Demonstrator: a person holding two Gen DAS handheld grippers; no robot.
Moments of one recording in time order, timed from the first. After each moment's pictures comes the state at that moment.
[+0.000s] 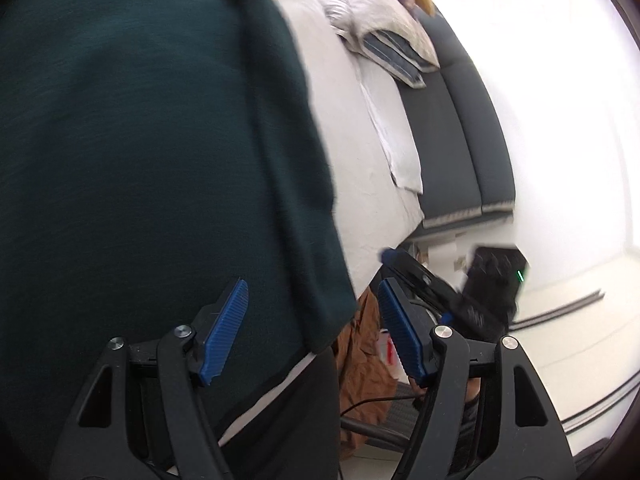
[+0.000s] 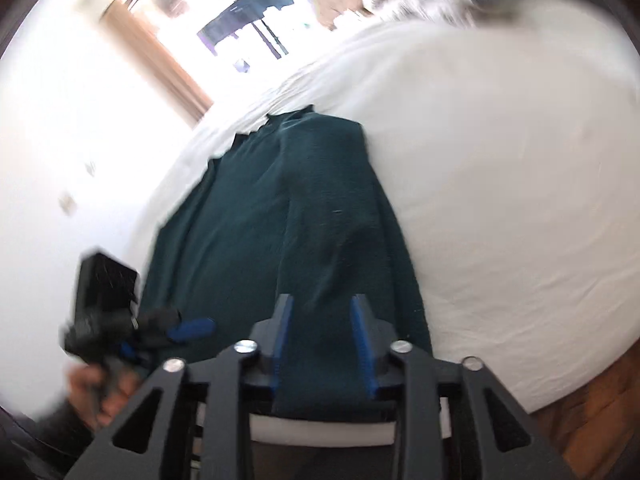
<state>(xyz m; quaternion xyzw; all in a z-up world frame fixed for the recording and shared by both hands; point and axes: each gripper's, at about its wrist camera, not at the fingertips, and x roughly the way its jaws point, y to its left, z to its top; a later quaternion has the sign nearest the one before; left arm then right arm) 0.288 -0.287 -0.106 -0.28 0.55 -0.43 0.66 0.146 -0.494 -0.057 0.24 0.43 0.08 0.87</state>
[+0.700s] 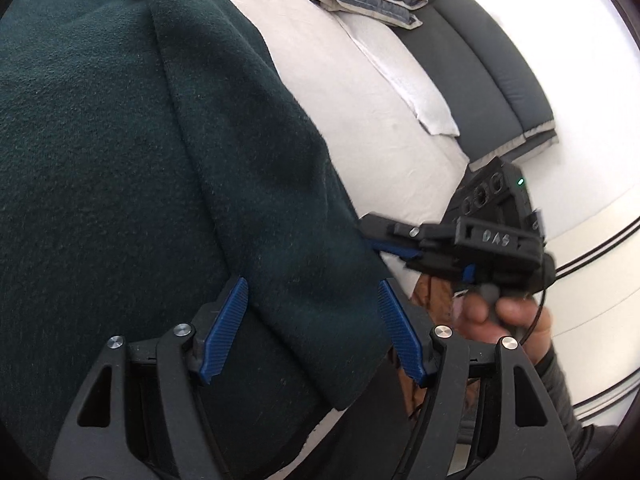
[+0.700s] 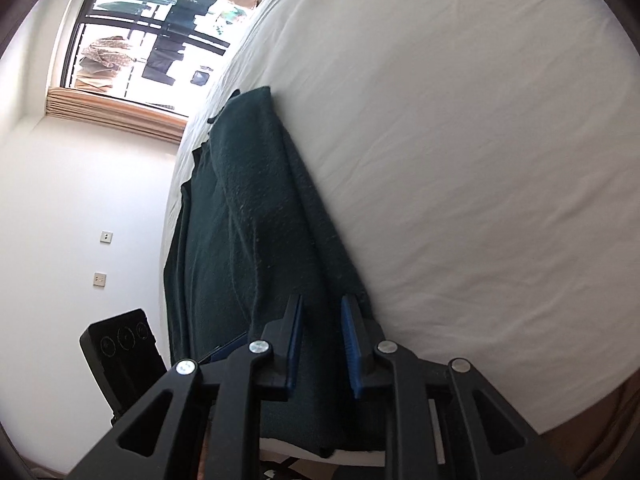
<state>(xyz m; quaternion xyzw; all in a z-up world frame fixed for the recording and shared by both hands) 0.262 -0.370 -0.125 -0.12 0.54 -0.44 0.71 0.178 -0.548 -0.135 0.41 0.47 0.07 0.78</state>
